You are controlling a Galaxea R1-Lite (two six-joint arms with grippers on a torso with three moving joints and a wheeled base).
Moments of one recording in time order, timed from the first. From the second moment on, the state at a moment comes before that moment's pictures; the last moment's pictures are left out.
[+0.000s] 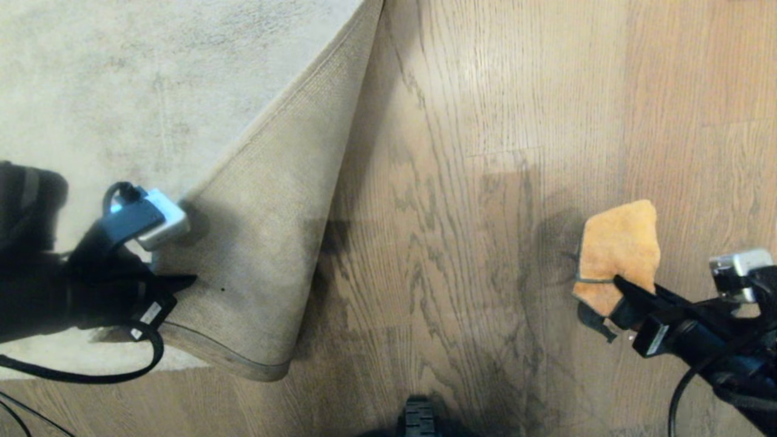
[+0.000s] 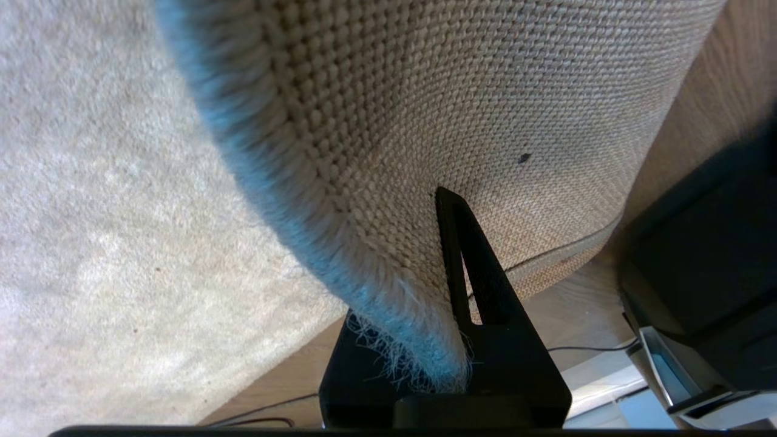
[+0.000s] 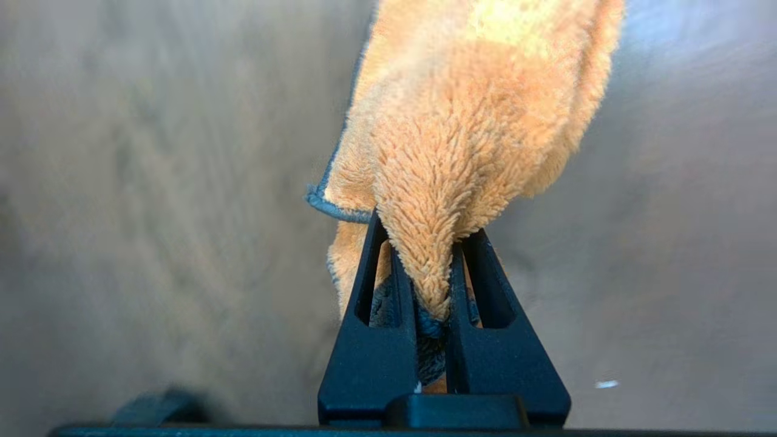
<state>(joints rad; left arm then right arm) -0.09 1.35 -0.80 0.08 -0.04 0.63 0.31 1.54 0.00 -1.52 -0.14 -0.03</state>
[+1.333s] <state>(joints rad) -0.13 1.28 -0.75 0.08 -0.04 0.63 -0.01 0.77 -0.02 -0.89 -0.02 -0.08</state>
